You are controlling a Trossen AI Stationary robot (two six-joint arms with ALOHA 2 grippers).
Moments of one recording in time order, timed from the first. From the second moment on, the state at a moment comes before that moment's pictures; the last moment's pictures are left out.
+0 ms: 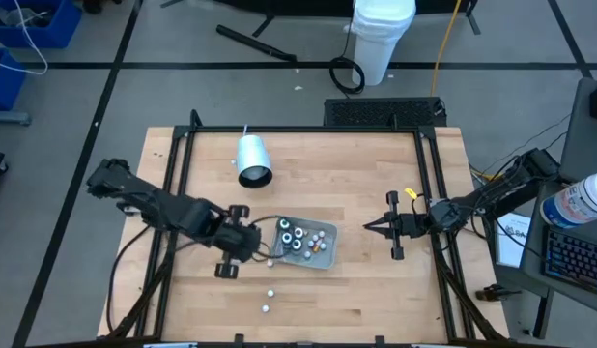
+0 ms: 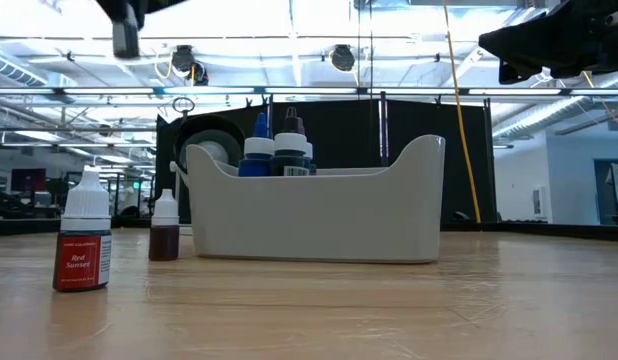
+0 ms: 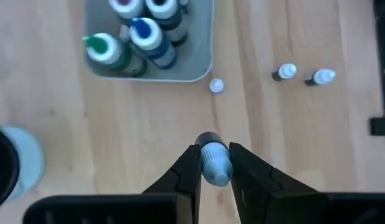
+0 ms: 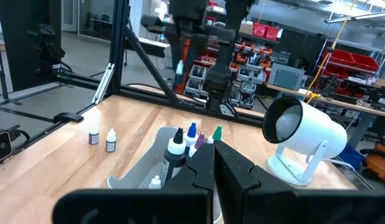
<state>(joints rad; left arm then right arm) -0.41 1.52 1.44 -1.18 -0.11 -0.28 0.45 0.76 0.13 0.65 0.39 -0.20</state>
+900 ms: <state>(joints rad) -0.34 1.99 1.83 -1.02 -0.01 0.10 0.45 0.76 0.13 0.63 0.39 -0.20</state>
